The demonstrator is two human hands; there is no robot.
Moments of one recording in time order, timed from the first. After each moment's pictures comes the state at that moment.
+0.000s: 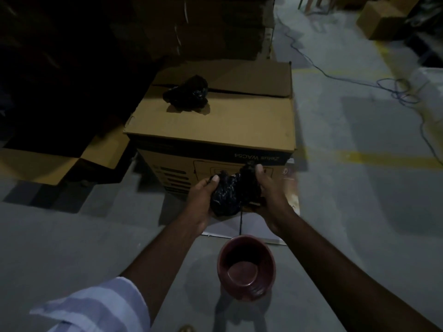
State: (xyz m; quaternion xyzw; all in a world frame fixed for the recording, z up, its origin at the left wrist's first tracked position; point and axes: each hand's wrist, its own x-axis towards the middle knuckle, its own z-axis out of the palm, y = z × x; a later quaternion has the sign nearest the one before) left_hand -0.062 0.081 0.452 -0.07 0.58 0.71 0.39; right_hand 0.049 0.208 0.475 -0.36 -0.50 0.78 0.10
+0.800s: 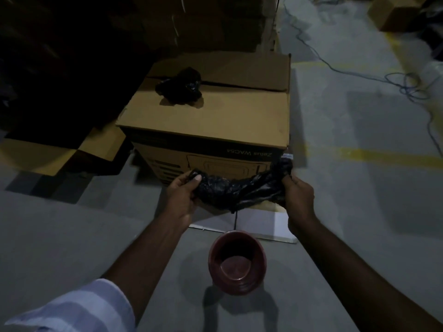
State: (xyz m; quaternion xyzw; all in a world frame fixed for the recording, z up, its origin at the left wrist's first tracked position) left_hand -0.065 0.088 0.433 -0.15 0.56 0.76 0.30; right_hand 0.093 0.277 0.457 -0.48 -0.52 0.67 0.23
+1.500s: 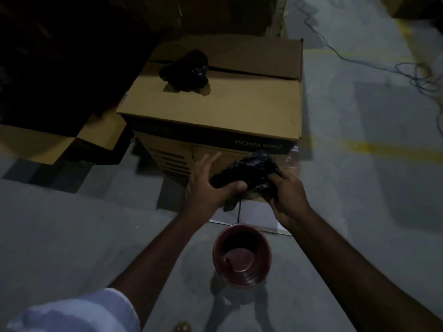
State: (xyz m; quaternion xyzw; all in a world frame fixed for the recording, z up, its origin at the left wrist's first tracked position) left_hand -0.048 0.081 0.443 0.21 0.84 0.47 0.20; right_hand 0.056 0.247 0.439 -0.41 -0.40 0.80 0.18
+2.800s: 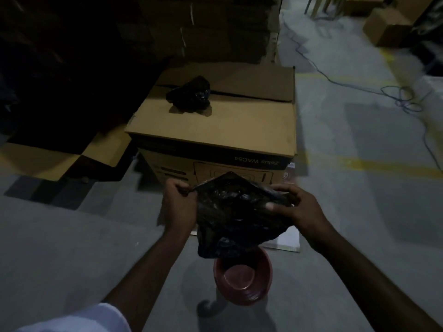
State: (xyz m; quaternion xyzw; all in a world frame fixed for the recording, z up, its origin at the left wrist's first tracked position) left_hand -0.066 0.044 0.456 0.02 0.85 0.53 0.06; right_hand 0.111 0.260 0.480 -0.31 -0.68 0.66 0.08
